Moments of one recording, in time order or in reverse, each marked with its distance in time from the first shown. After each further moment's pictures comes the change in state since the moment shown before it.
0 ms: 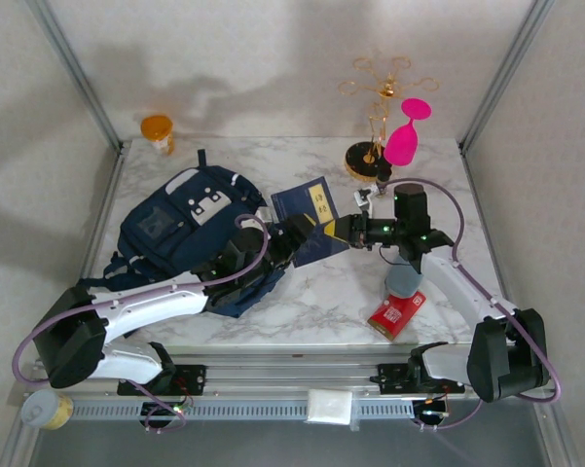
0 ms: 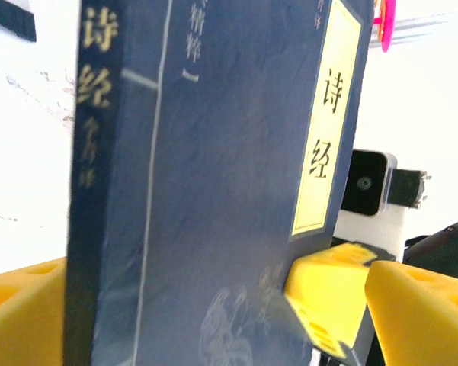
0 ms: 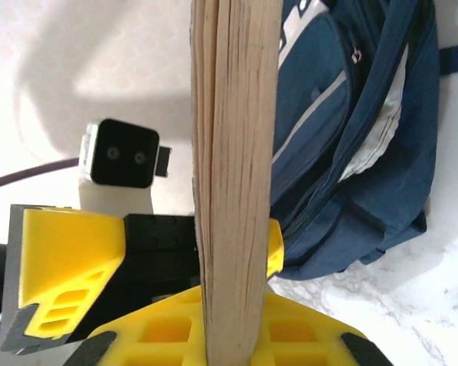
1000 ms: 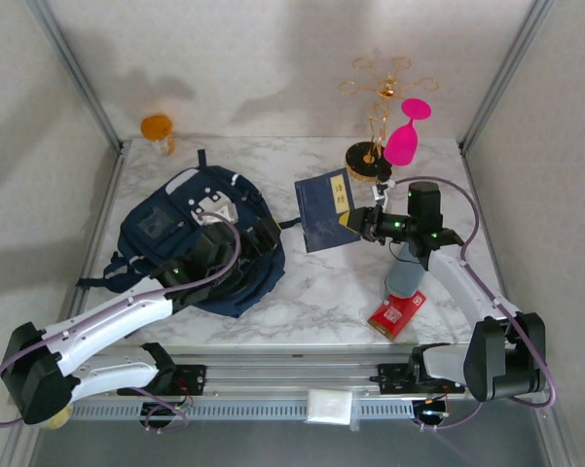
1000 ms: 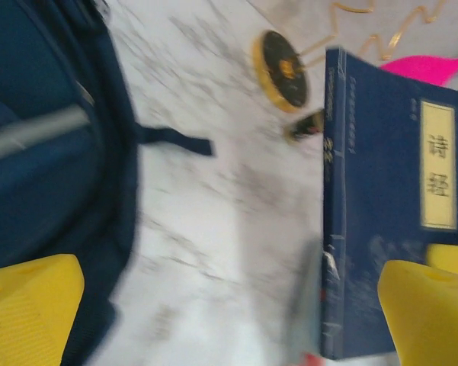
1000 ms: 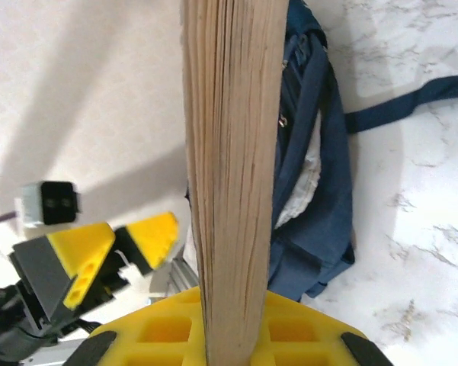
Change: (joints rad) left arm 0.118 -0.229 0.047 -0.532 -0.186 0.434; right arm -0.096 -0.006 -0.002 -0.048 0.092 -0.039
